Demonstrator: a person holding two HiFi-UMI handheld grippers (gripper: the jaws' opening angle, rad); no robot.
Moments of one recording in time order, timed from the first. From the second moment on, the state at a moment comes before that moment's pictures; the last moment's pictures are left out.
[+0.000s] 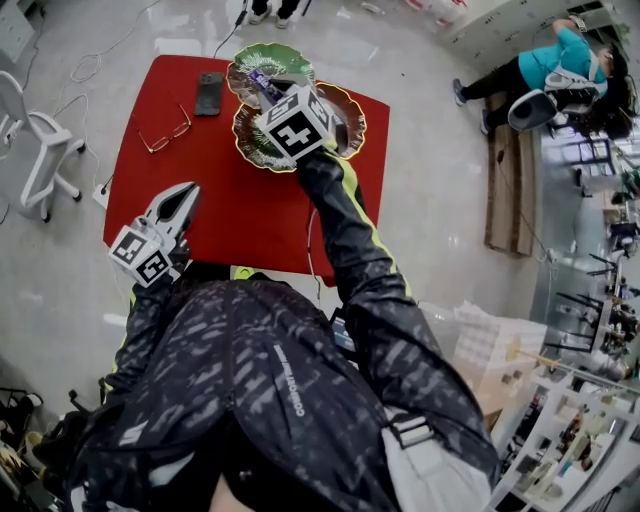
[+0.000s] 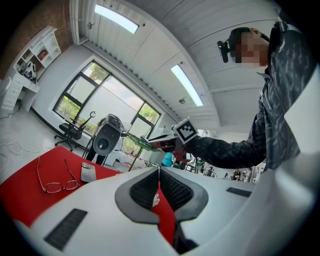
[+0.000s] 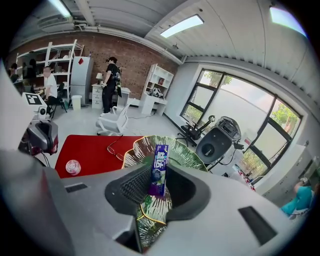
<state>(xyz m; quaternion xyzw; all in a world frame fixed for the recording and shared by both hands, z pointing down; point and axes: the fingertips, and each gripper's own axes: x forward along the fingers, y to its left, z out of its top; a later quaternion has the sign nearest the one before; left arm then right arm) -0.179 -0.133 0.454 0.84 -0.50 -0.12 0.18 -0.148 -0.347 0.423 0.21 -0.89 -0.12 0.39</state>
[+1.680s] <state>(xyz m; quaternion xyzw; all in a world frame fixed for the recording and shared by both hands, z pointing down) -0.104 -0.111 0.434 0.87 -0.46 -0.10 0.17 -0.091 -0.260 0.432 0.21 -0.91 -0.06 0.34</state>
